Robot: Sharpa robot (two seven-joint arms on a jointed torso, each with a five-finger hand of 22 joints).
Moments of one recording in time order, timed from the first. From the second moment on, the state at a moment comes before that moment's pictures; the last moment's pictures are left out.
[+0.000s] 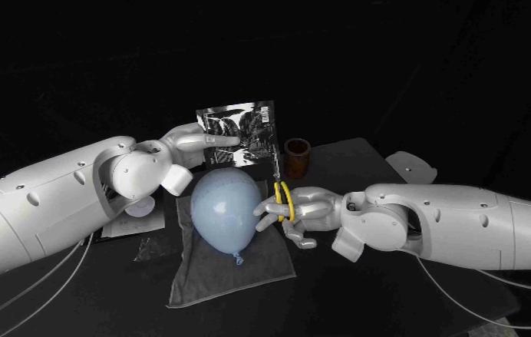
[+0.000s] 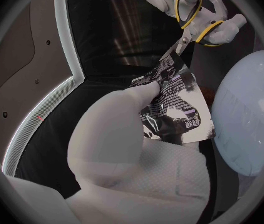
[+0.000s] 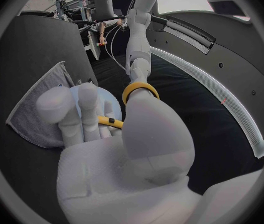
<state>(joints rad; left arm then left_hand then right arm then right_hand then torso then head) 1.30 -0.57 -0.01 1.22 -0.05 0.13 -0.03 1.44 -0.09 0.64 0.01 0.05 1.00 0.16 0.35 0.33 1.30 0.10 0.06 0.06 1.19 0.07 0.17 0.31 0.17 1.19 0.16 0.15 0.07 1.13 -0.99 -0.15 1.70 -0.13 0.11 0.06 1.33 -0.05 -0.24 0.28 0.05 0.40 0.08 0.52 0.65 0.81 0.13 0.19 0.32 1.15 0.05 0.99 0.88 0.11 1.38 0.14 0.99 1.08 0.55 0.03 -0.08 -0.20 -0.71</state>
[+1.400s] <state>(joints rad) 1.31 -0.56 -0.01 1.21 -0.05 0.13 -0.03 1.44 -0.09 0.65 0.00 0.05 0.99 0.16 0.35 0.33 1.30 0.10 0.06 0.06 1.19 0.07 0.17 0.31 0.17 1.19 0.16 0.15 0.07 1.12 -1.00 -0.15 1.72 -0.15 0.10 0.05 1.34 -0.05 -0.25 0.28 0.05 0.40 0.09 0.52 0.63 0.80 0.13 0.20 0.31 1.14 0.05 0.99 0.87 0.12 1.38 0.14 0.97 1.07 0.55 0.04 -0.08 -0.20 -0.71</state>
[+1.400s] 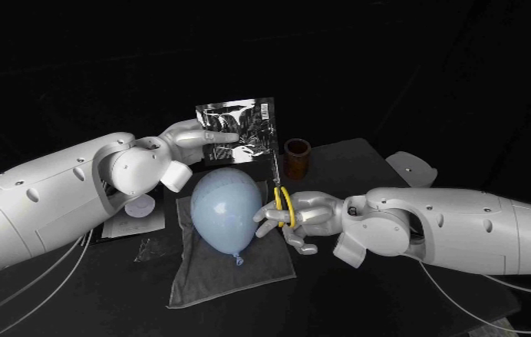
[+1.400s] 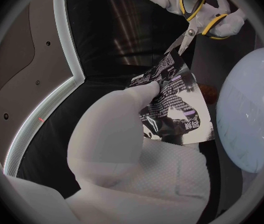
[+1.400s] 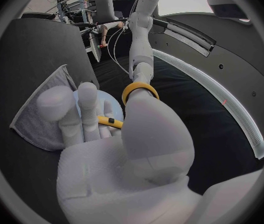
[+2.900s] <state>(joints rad) 1.31 -0.56 -0.01 1.21 -0.06 0.14 -0.04 1.44 -0.09 0.65 0.00 0.05 1.00 0.16 0.35 0.33 1.30 0.10 0.06 0.07 1.19 0.07 0.17 0.32 0.17 1.19 0.16 0.15 0.07 1.14 -0.99 -0.15 1.71 -0.18 0.10 0.05 1.34 -0.03 -0.26 0.28 0.05 0.39 0.11 0.53 0.62 0.79 0.14 0.20 0.30 1.13 0.05 0.99 0.87 0.11 1.37 0.14 0.96 1.06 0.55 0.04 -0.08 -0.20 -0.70</state>
